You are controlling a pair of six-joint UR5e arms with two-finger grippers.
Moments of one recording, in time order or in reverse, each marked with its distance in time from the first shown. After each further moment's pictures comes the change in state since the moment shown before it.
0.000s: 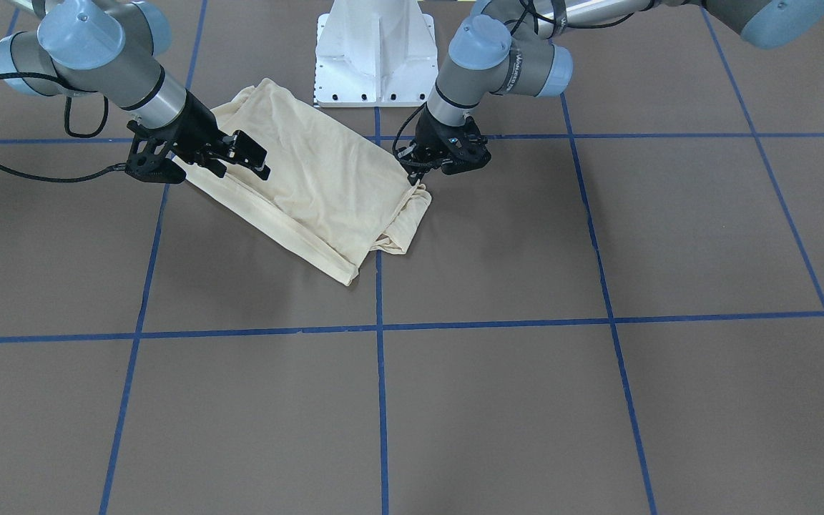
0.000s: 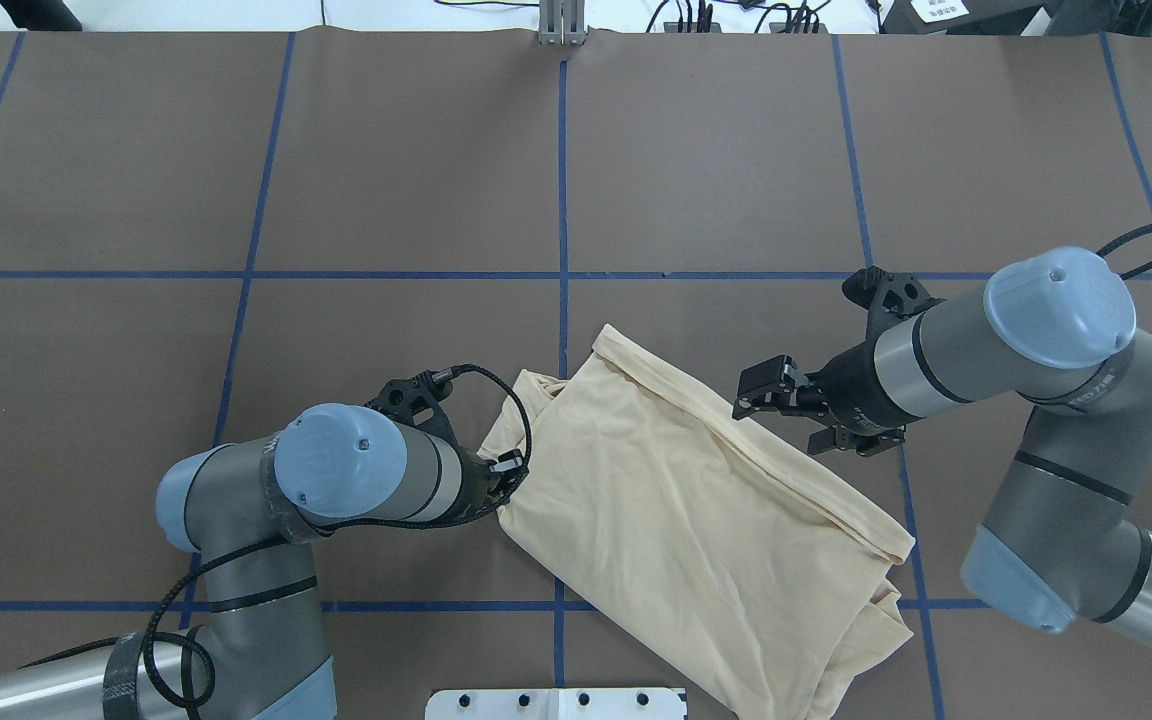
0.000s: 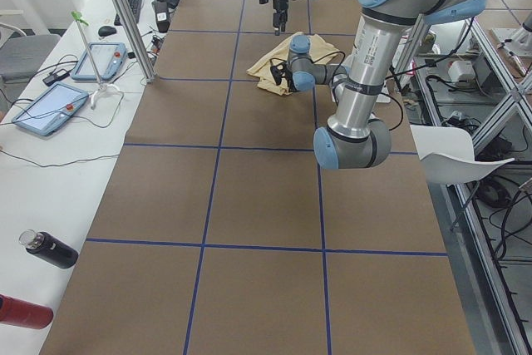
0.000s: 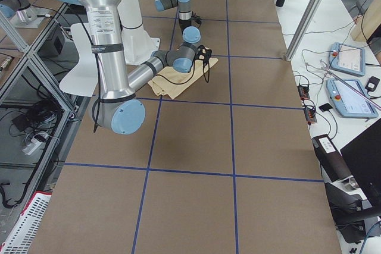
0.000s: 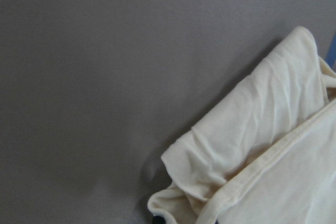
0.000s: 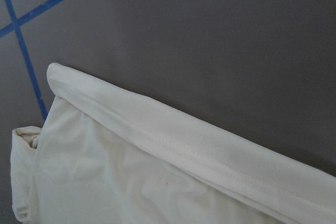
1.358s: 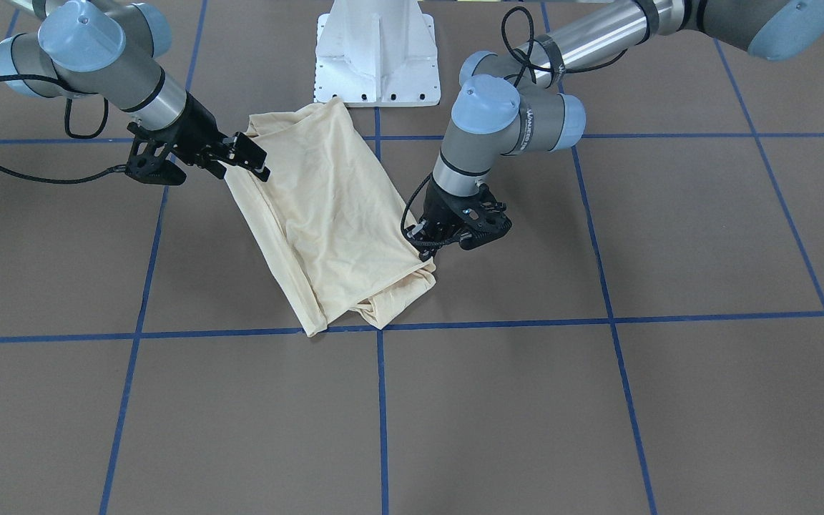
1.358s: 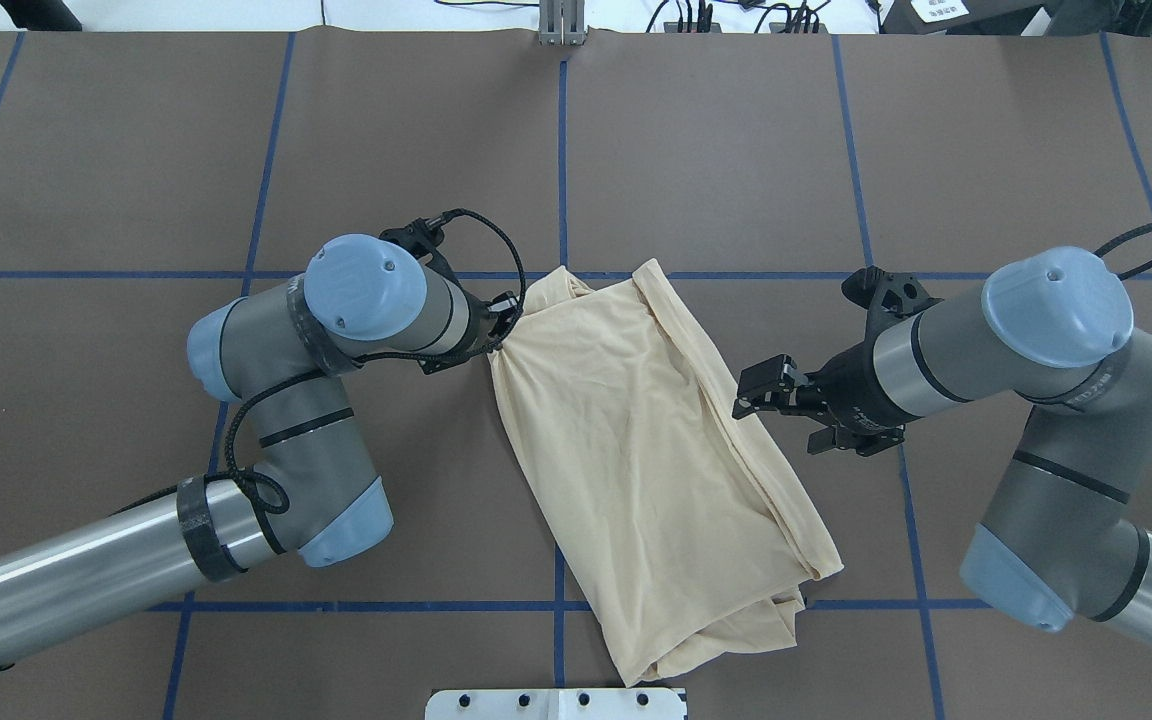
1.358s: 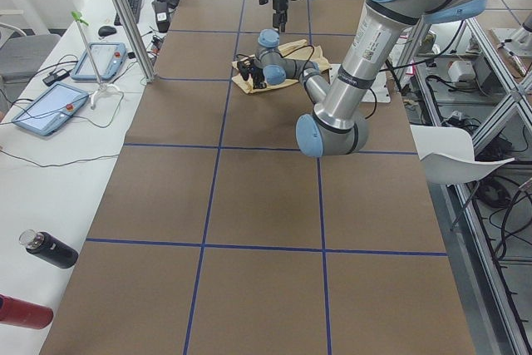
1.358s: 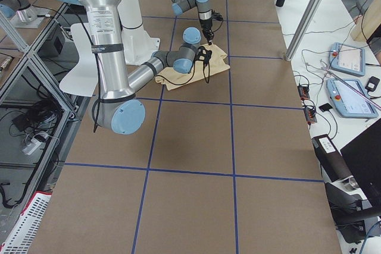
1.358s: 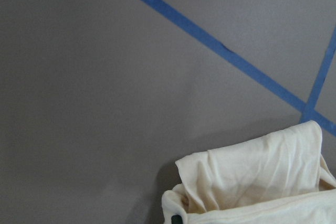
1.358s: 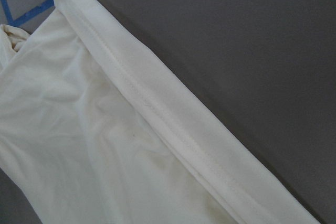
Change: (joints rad) left arm -0.213 -0.171 0.244 -0.015 -0.002 0.046; right arm 0.000 0.003 -0.005 0.001 -0.002 0.000
